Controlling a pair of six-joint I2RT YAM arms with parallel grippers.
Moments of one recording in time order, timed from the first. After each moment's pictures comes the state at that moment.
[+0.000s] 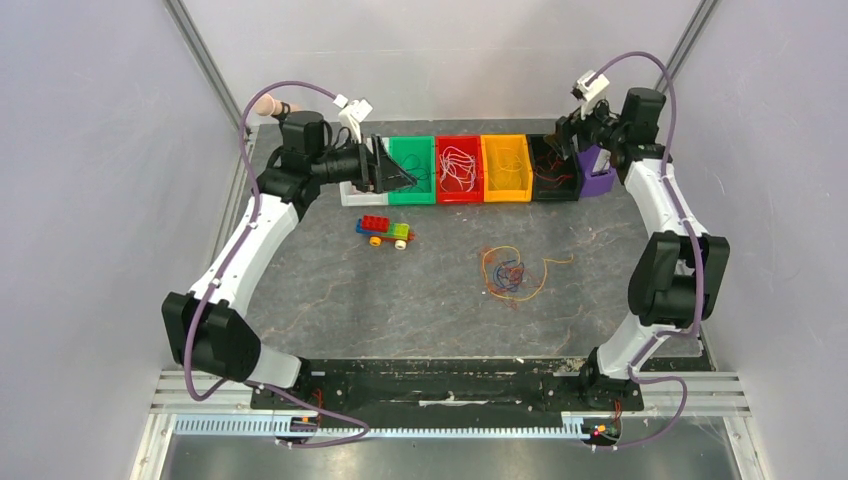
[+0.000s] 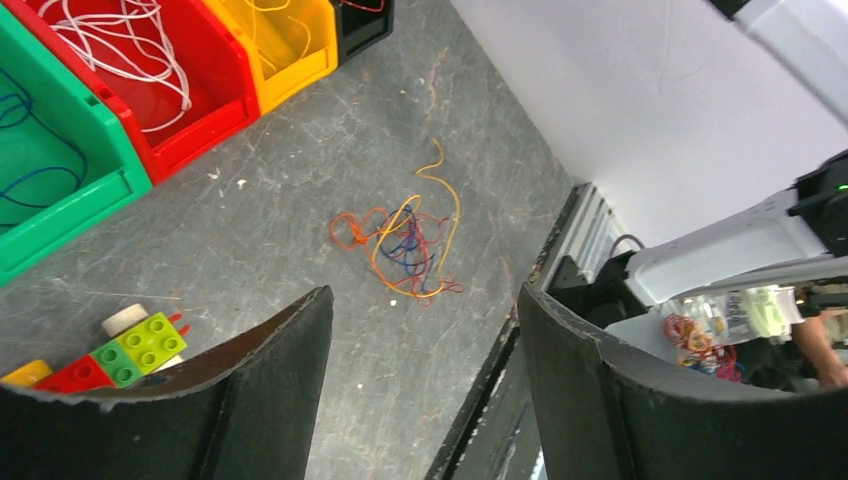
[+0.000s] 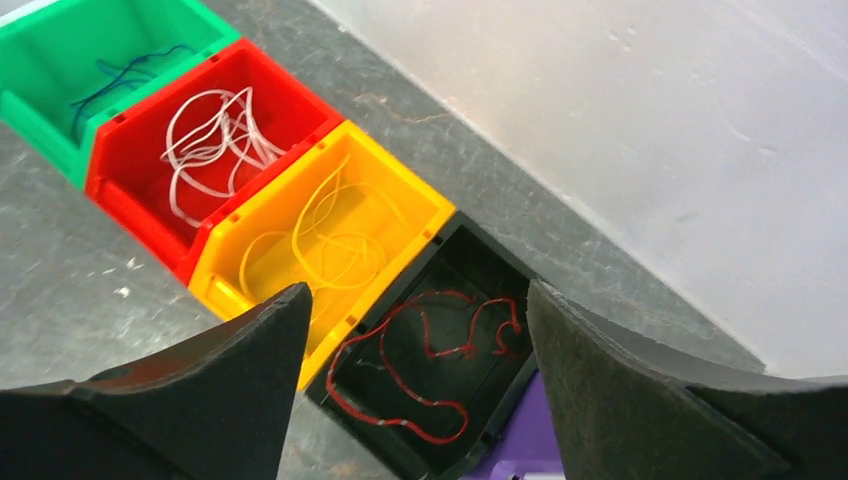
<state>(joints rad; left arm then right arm) -0.26 1.42 1.34 -0.33 0.83 -0.38 -0.11 1.75 1.47 -0.06 -0.69 -0.44</state>
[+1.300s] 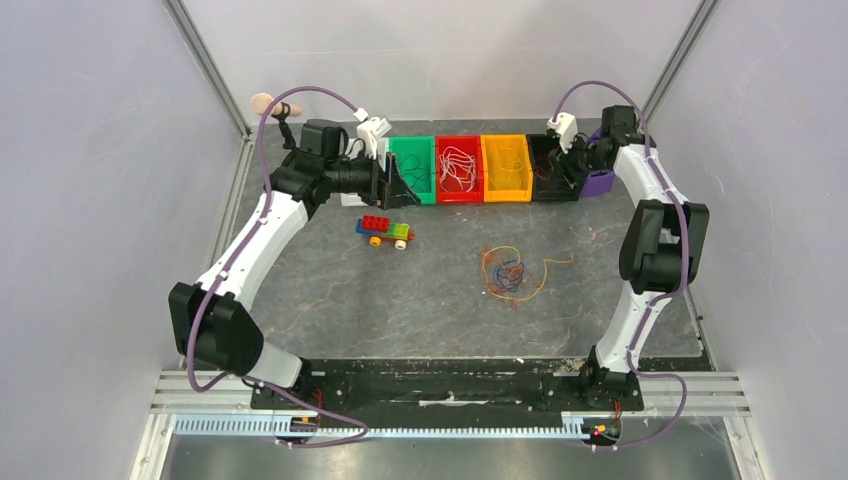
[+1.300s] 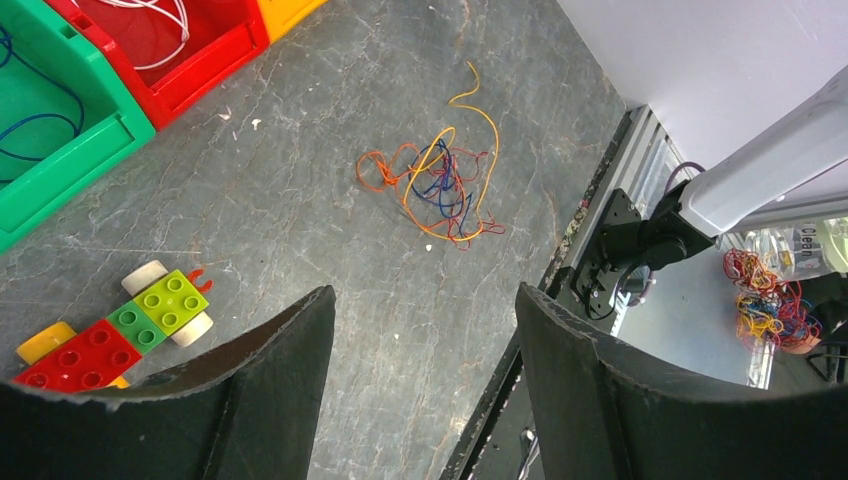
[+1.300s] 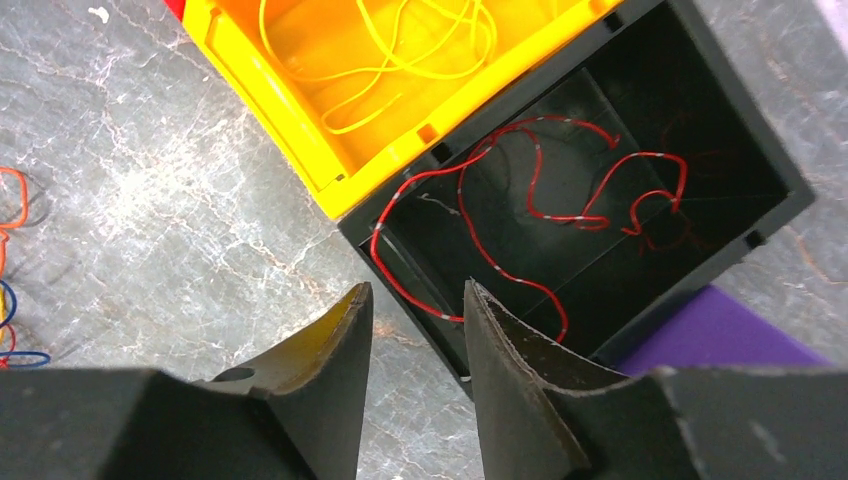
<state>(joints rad) -0.32 1.47 1.37 -0.51 0.79 -0.14 -0.12 1.98 1.64 -0.66 -0.65 -0.89</state>
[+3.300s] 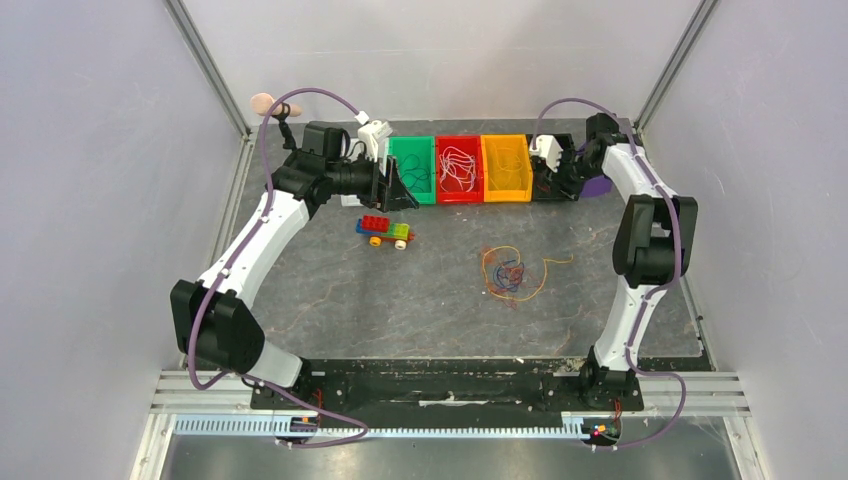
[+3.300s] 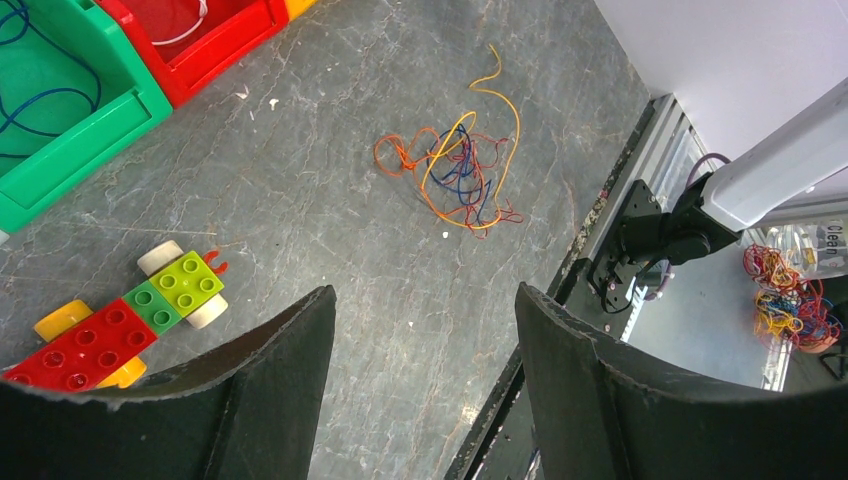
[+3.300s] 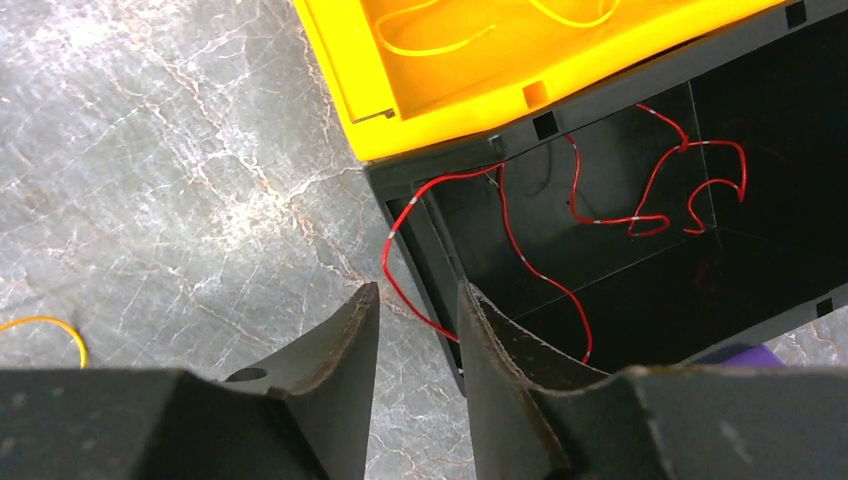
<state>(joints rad) -0.32 1.48 1.37 -0.54 0.76 -0.11 -0.07 2.03 1.67 -0.82 -0.54 -1.22</state>
